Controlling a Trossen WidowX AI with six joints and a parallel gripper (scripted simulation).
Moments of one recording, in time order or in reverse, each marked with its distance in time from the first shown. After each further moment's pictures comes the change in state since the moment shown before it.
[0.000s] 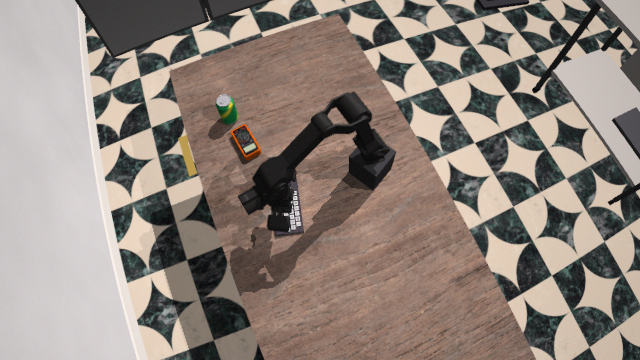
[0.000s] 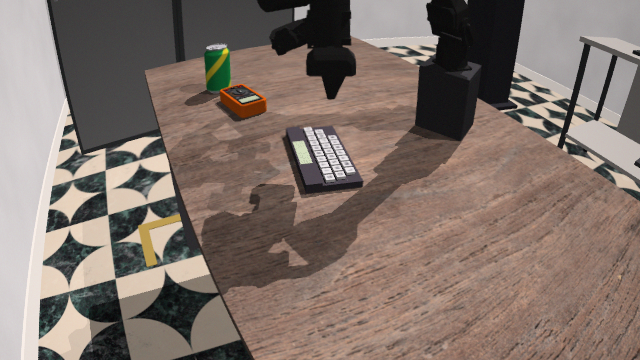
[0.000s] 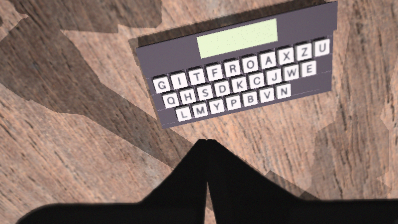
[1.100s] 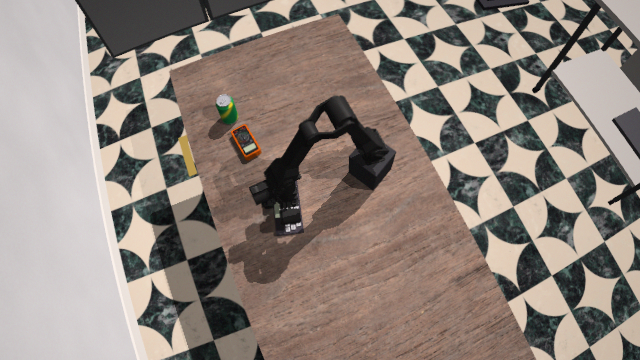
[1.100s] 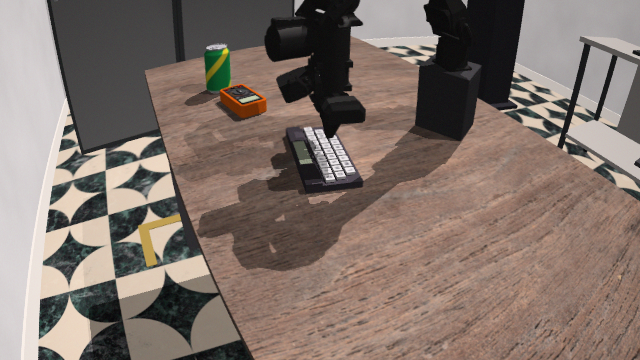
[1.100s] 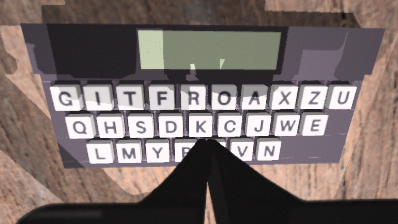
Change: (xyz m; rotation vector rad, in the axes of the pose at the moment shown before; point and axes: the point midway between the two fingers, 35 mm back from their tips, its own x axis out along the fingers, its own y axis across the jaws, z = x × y) arm 0.094 -0.046 0.002 -0.231 -0.038 0.011
